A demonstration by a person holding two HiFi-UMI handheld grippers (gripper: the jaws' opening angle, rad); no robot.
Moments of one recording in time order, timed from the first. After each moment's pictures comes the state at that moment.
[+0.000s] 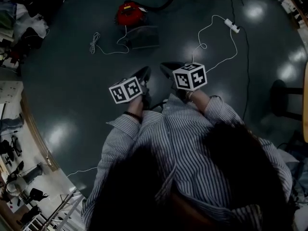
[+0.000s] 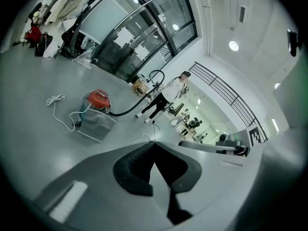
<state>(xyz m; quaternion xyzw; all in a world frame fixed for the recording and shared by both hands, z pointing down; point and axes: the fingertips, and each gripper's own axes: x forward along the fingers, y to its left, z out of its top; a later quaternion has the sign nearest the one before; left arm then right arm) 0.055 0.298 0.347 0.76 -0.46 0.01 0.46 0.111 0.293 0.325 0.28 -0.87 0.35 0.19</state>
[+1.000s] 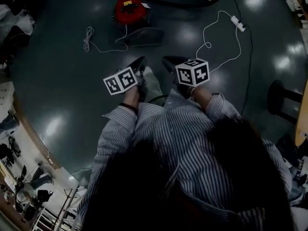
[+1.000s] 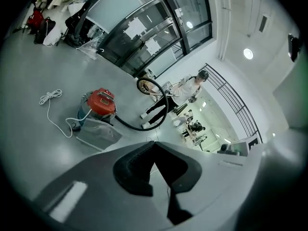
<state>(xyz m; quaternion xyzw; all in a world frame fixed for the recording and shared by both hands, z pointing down) -0.037 0.107 0.402 0.73 -0.45 0.01 0.52 0.042 0.114 0.382 0.30 -0.84 0.39 0.22</state>
